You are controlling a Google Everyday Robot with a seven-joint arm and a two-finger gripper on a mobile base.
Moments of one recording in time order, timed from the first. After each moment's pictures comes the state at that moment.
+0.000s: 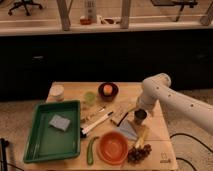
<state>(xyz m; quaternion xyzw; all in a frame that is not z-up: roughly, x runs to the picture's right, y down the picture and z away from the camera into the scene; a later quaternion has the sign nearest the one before) 0.216 0.145 0.820 -0.23 -0.23 -0.57 0.75</state>
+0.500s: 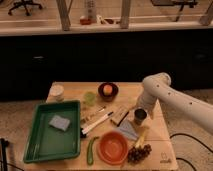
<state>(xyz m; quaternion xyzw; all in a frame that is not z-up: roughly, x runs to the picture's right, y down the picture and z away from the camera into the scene) 0.217 0.149 0.822 -0.26 -0.24 -0.50 0.79</state>
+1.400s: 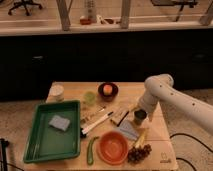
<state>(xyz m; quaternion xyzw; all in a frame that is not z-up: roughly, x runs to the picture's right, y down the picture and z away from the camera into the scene) 0.217 0.158 0.818 -0.27 -0.25 -0.45 0.81</state>
